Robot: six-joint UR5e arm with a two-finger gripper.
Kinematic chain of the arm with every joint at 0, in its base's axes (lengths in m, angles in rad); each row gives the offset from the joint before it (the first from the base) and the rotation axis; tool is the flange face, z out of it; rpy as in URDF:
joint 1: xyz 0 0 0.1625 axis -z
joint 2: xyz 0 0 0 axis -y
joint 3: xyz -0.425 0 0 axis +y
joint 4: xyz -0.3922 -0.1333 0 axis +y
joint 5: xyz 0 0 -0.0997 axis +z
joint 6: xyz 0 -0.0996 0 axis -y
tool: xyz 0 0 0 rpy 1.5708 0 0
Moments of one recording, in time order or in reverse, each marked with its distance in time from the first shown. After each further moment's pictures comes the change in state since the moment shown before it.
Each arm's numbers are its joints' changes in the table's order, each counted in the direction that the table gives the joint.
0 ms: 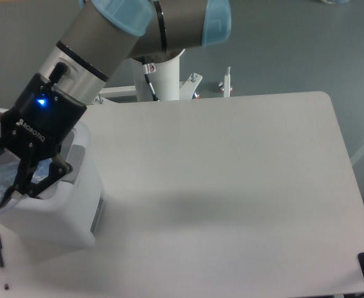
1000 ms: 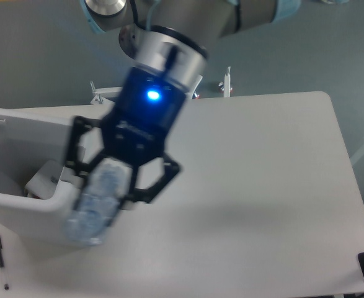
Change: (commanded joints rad) arm -0.092 -0.064 -0.207 0.063 -0.020 -0.129
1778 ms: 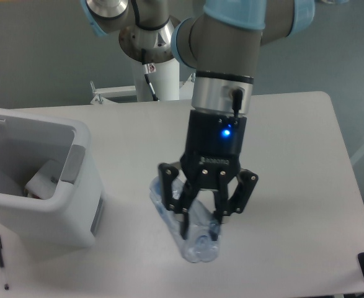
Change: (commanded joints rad) arm -0.164 -0.014 0.017 0.000 -0.132 0.024
